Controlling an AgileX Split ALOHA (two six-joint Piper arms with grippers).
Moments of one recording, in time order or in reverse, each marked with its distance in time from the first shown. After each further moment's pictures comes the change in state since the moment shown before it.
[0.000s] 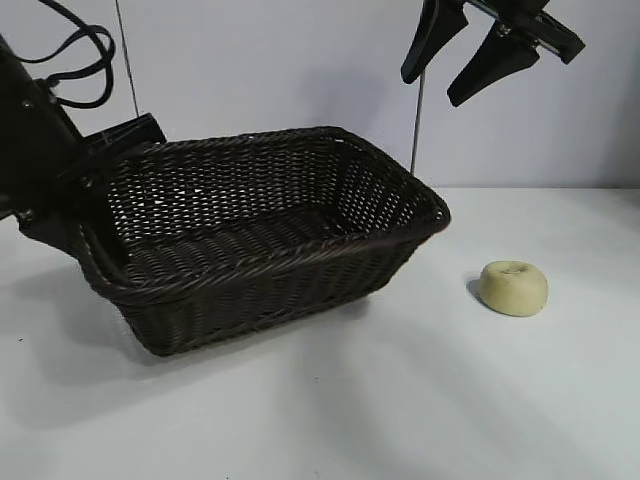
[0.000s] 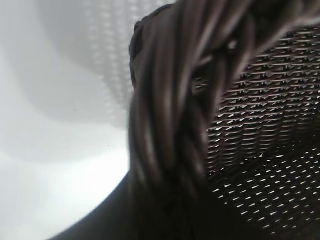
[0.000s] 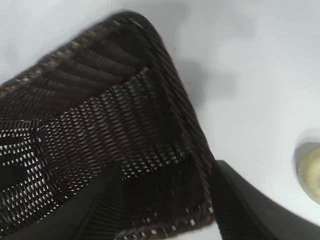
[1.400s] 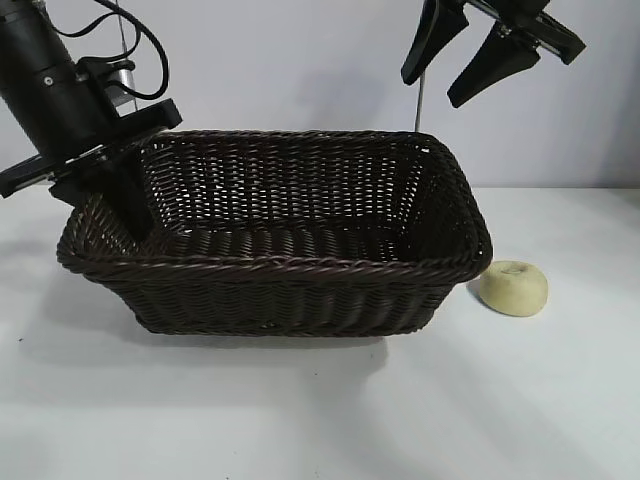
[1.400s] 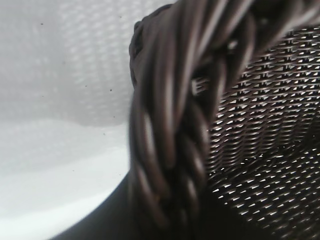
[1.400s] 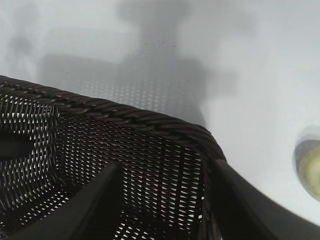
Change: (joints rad) left arm 0.082 0.196 -0.284 -0.078 0.261 0.466; right arm 0.000 0.000 0.000 0.000 0.008 0.000
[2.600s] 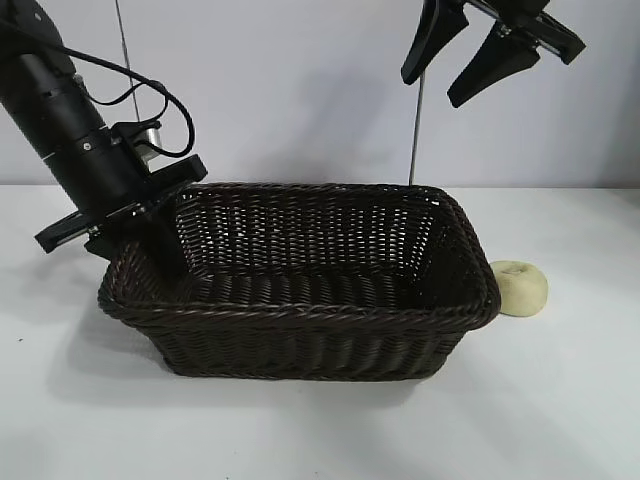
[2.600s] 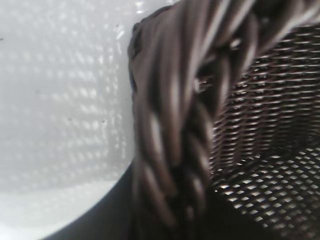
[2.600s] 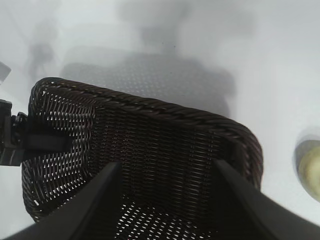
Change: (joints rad) left arm -0.001 0.141 -0.005 -0.109 -0.073 0.083; right arm 0.000 0.000 0.000 0.000 -0.002 0.000
